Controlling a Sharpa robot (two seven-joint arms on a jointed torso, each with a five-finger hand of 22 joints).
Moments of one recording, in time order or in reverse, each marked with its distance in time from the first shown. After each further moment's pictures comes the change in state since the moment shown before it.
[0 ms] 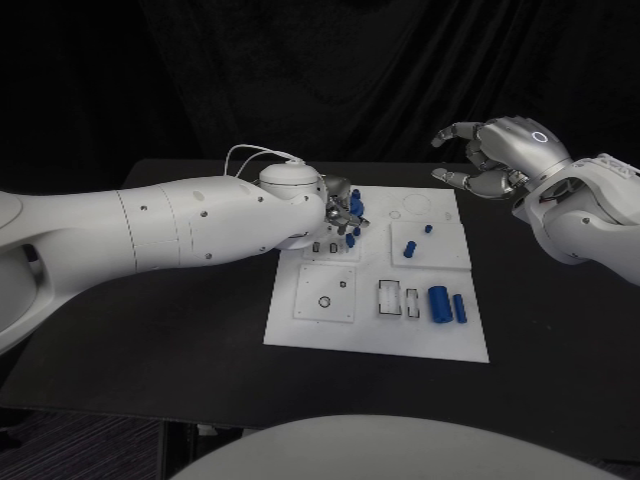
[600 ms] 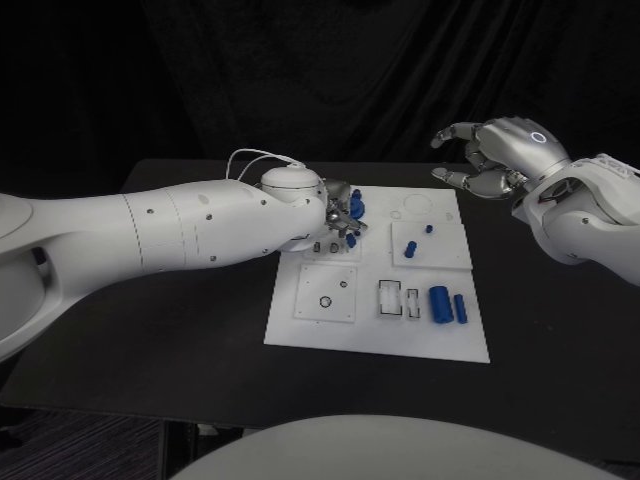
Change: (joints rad) left arm -0.015 0.014 0.000 -0.028 0.000 0.004 0.016; left_hand 0.025 -0.003 0.022 -0.002 0.053 0.004 0.004 -0.034 0.016 -0.002 -0.002 0.002 0.002 0.000 0.000 0.000 0.000 0.000 0.000 0.000 -0.012 0.000; right arm 0.000 0.001 0.000 0.003 0.000 0.005 -0.002; right_hand 0.011 0.010 0.012 -0.018 0.000 0.000 0.000 0.013 -0.003 0.000 0.000 0.000 0.000 0.000 0.000 0.000 0.000 0.000 0.000 0.000 0.000 0.000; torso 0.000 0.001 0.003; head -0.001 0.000
